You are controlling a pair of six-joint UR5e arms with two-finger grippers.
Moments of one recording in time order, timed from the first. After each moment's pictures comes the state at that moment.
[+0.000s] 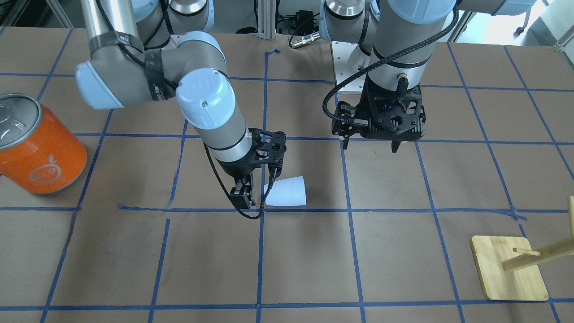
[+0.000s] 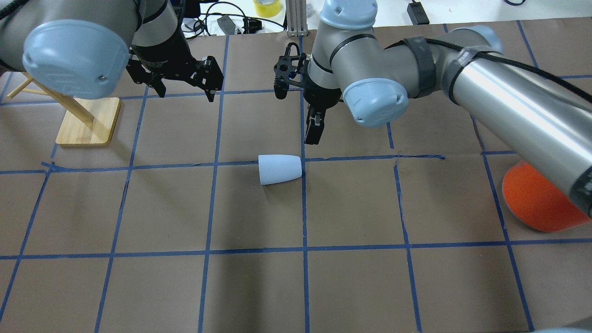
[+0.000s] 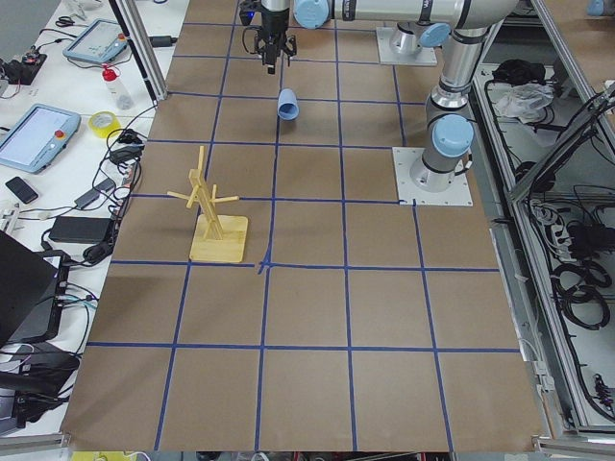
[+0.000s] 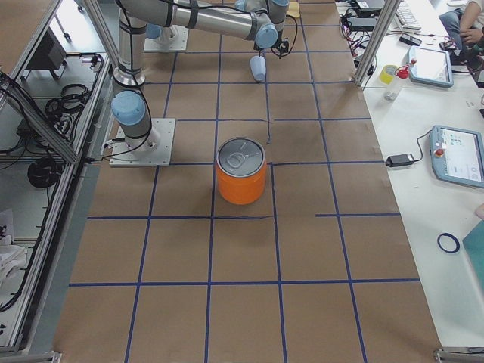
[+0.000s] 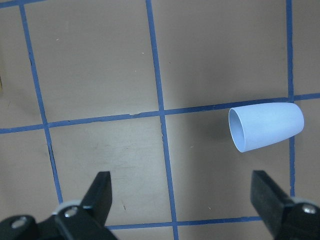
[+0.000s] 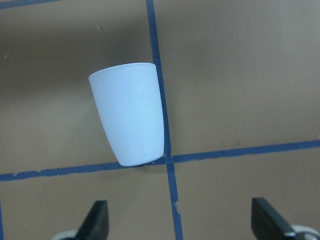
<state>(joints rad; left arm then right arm) -1.68 -1.69 -1.51 -1.43 1.65 0.00 1.83 -1.24 1.57 -1.95 -1.37 -1.12</state>
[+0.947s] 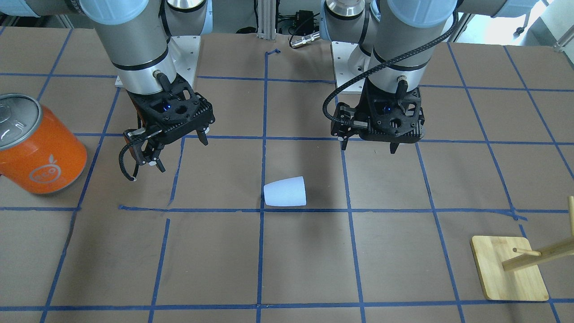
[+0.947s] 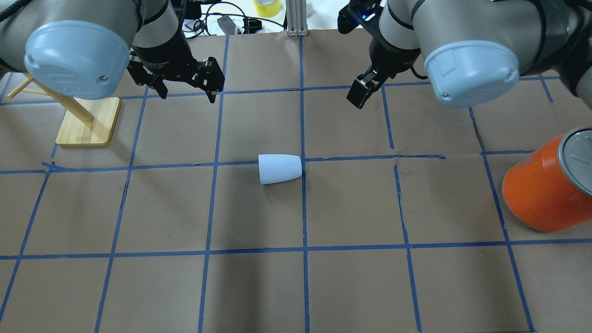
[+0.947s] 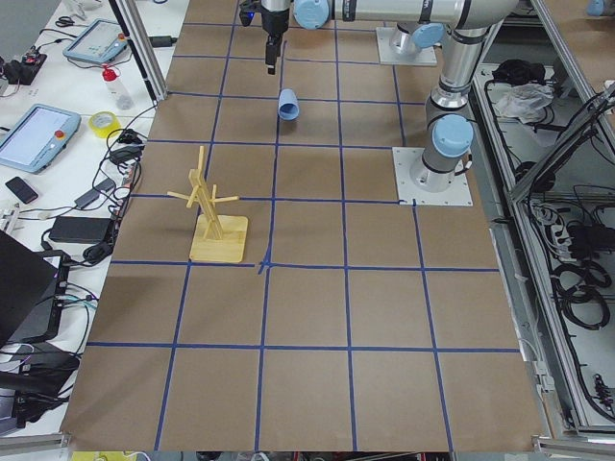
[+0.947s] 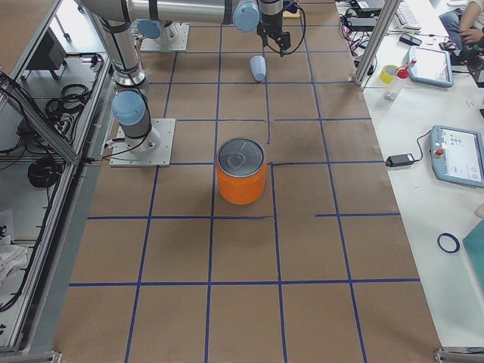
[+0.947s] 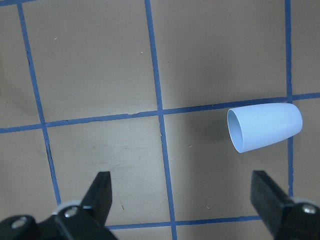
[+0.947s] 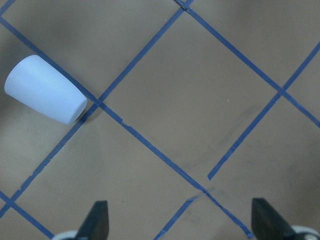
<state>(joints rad) -1.68 -1.69 -1.52 -1.43 1.64 0.00 1.71 -1.46 1.60 -1.87 -1.53 -0.55</state>
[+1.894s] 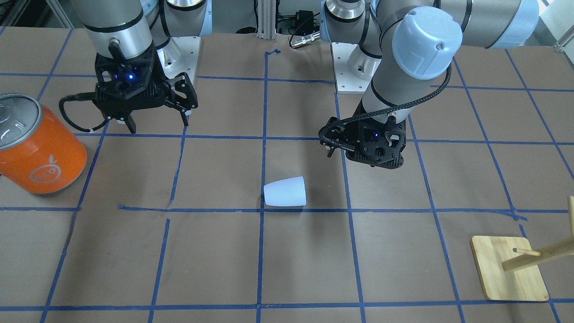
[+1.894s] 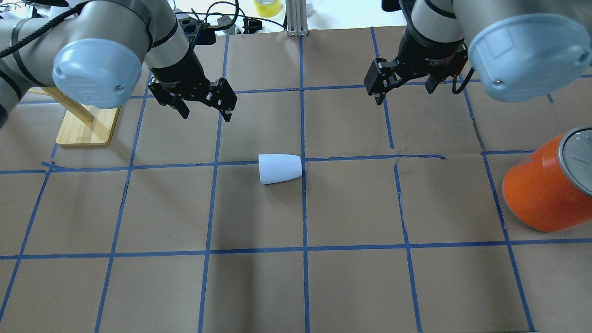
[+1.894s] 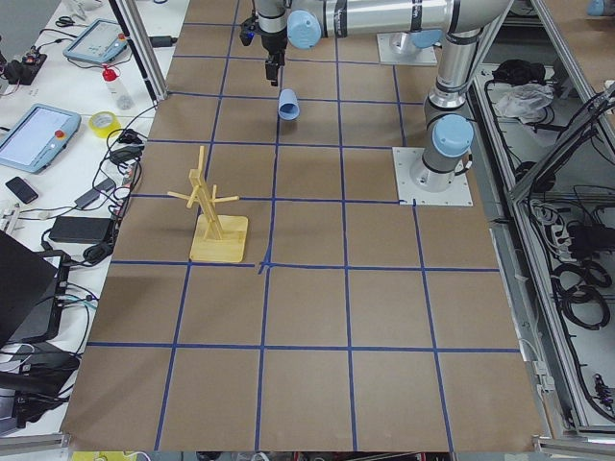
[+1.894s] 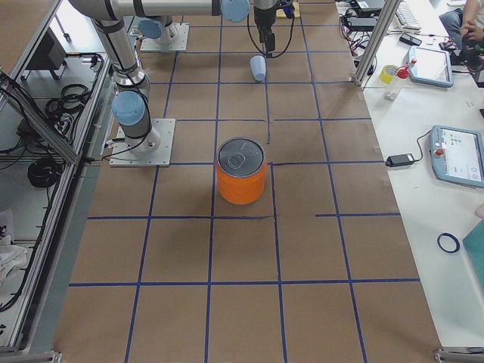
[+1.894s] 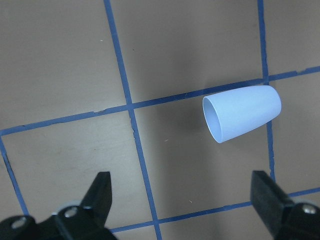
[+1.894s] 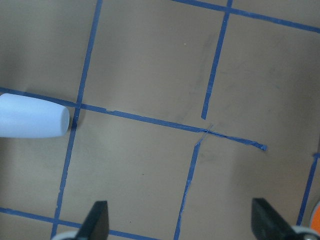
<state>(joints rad) -1.64 -1.74 -1.60 -1.41 1.47 0.12 1.67 -1.56 1.58 -1.70 -1.56 -0.07</state>
